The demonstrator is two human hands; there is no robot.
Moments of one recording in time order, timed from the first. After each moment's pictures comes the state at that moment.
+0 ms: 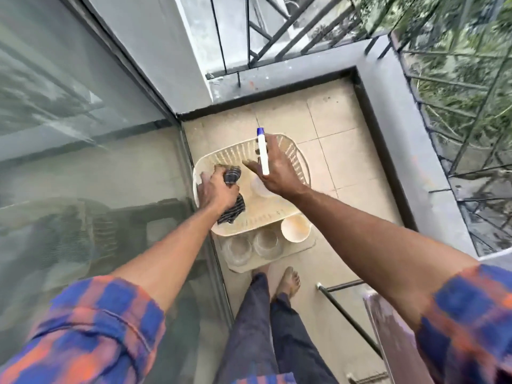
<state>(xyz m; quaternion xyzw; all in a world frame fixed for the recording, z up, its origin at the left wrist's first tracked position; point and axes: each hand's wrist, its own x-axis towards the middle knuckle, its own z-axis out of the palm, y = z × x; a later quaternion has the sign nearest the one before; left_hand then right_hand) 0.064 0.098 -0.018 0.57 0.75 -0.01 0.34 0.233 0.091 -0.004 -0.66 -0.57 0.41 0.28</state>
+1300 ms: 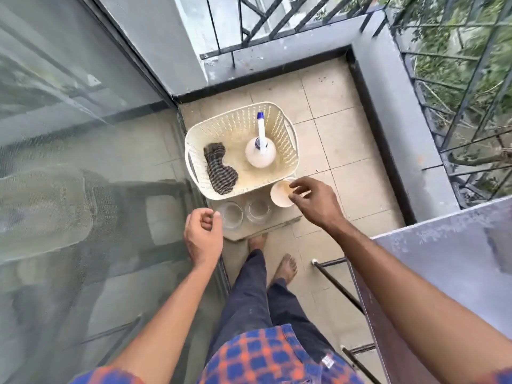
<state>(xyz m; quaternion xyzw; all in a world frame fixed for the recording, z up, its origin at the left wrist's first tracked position) 0.026 -0.091 -0.010 0.49 0.76 0.30 0.31 0.292 -0.078 0.025 -0.77 -0.44 0.43 0.16</state>
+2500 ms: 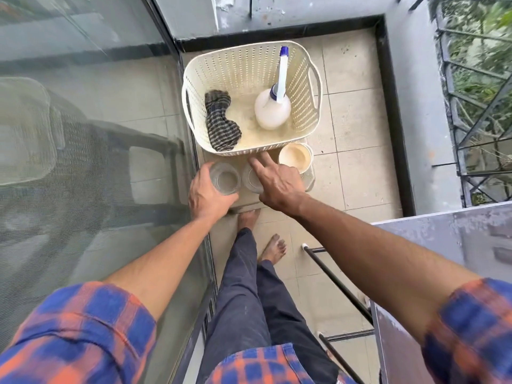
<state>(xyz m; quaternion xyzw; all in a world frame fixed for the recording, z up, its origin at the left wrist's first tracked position) 0.029 -0.100 -0.088 0.54 0.76 0.13 0.34 0.210 -0.082 -0.054 -0.60 -0.75 0.23 -0.13</state>
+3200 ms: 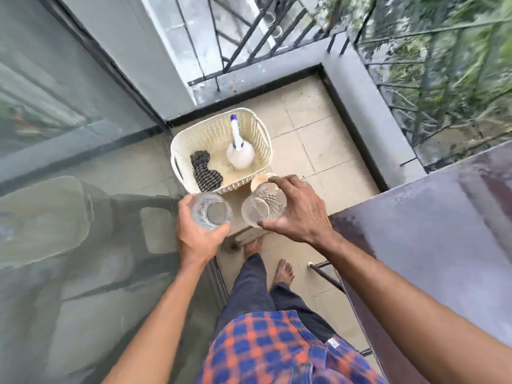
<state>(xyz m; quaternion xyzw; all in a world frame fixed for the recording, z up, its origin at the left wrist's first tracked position) 0.043 -0.136 0.067 0.59 0.66 0.31 0.35 0.281 -0.160 0.094 -0.71 -0.62 0.29 0.16</state>
